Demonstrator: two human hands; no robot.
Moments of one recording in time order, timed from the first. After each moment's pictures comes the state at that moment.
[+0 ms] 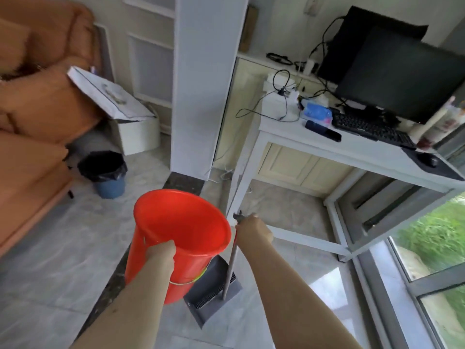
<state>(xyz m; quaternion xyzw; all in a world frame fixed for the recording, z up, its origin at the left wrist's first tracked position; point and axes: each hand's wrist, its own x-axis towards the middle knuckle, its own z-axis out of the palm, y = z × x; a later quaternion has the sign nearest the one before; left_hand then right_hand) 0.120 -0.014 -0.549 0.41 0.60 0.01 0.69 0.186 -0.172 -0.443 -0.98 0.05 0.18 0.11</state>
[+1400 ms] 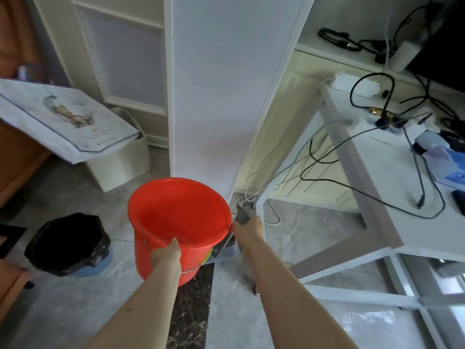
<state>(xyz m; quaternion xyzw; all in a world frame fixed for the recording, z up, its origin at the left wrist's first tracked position) 0.574 0.312 -0.649 0.46 0.65 -0.06 0.60 0.649 0.168 -0.575 -0.85 0.21 0.20 0.45</state>
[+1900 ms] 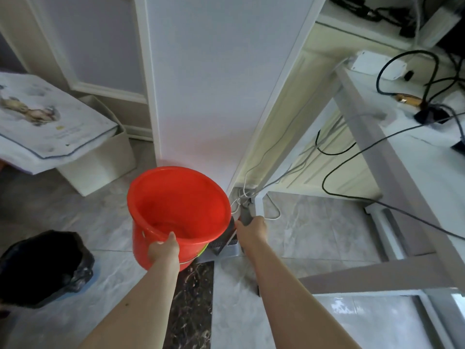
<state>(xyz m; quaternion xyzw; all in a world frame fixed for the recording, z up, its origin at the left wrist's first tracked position) 0.667 0.344 -0.693 0.57 0.63 -0.06 0.53 0.723 0.196 -0.624 -0.85 0.26 0.18 0.42</state>
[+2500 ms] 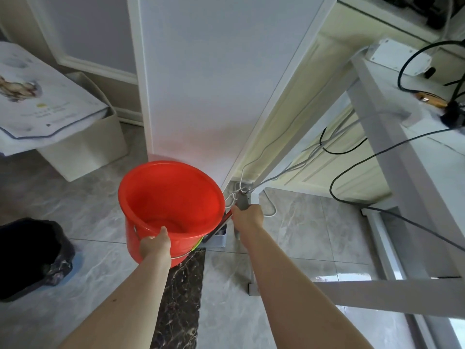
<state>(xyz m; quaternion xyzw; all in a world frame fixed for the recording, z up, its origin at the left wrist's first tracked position) 0.693 0.343 -0.746 0.50 0.64 -0.05 0.58 0.768 0.200 -0.641 -0.82 0.30 0.18 0.46</state>
